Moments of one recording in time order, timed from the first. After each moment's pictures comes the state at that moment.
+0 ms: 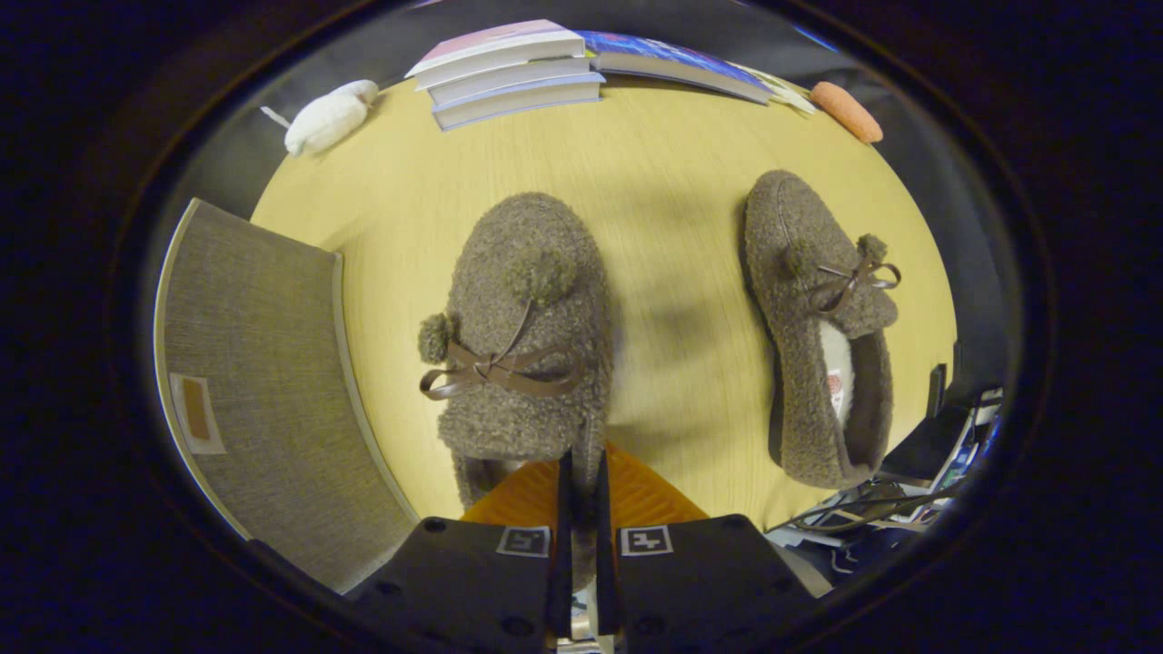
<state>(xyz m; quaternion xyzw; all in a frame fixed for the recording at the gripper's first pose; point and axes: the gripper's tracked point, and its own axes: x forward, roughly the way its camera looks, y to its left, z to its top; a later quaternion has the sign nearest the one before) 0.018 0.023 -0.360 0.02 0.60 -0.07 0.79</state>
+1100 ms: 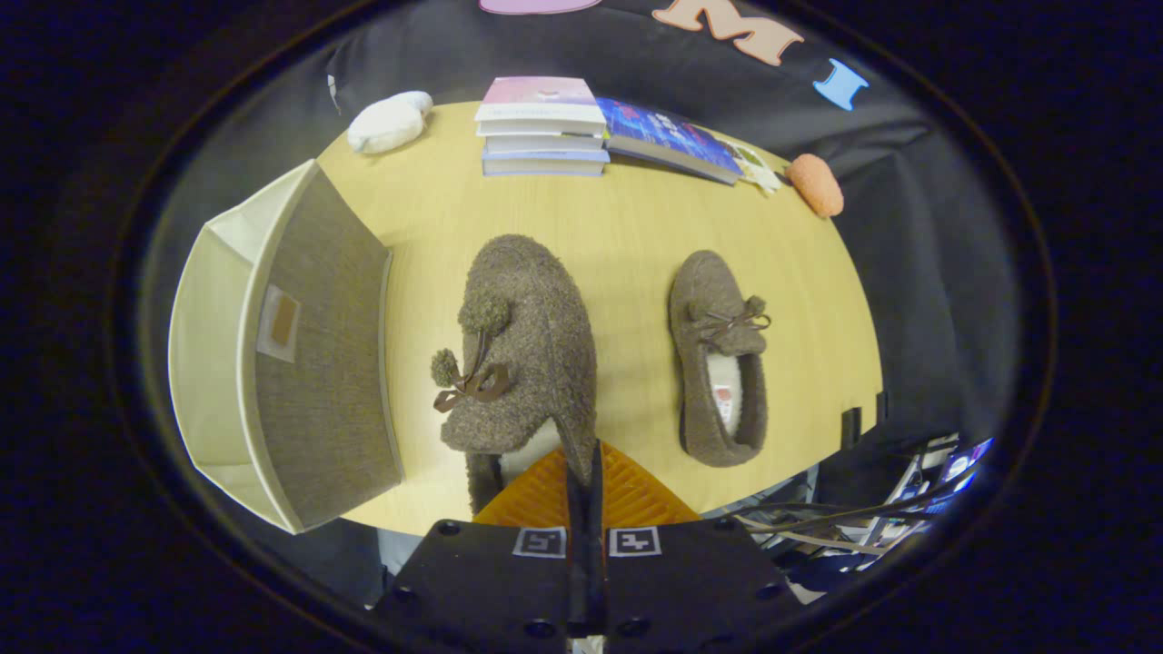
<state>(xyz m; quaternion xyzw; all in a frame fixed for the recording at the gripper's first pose) -0.018 0.010 -0.259 -0.11 0.52 -0.09 0.84</state>
